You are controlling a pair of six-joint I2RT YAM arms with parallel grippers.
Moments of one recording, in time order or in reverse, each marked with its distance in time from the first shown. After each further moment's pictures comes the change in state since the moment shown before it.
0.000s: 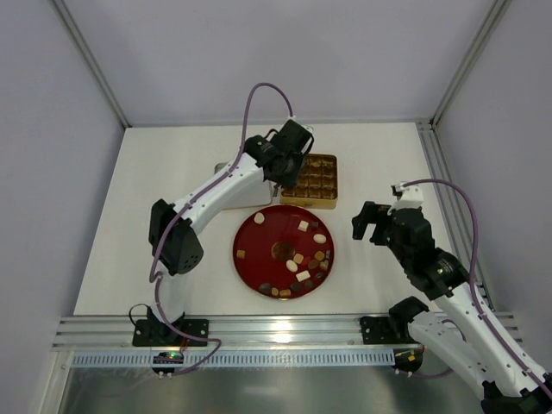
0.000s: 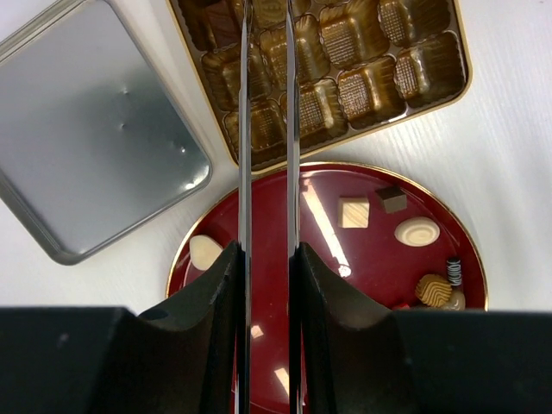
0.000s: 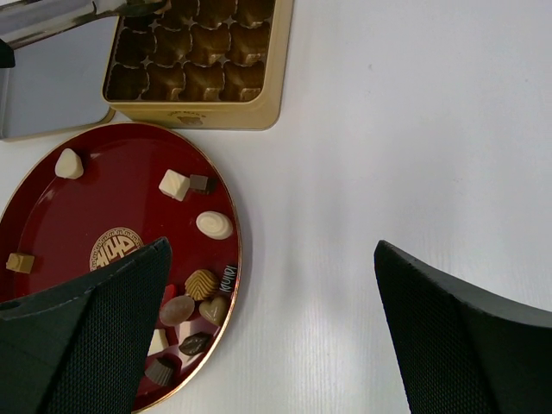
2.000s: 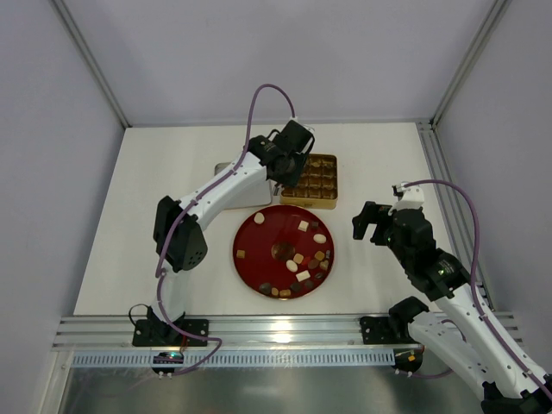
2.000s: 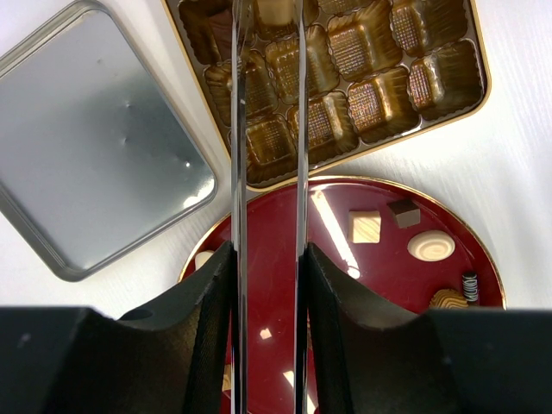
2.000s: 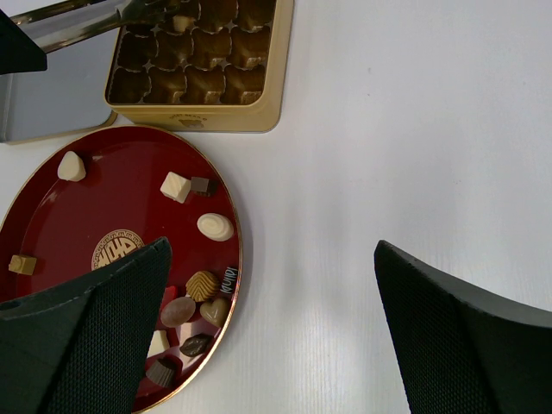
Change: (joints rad) left arm 0.018 0.053 0.010 0.029 0.001 0.037; right arm 0.000 -0.005 0.000 -0.001 0.004 0.000
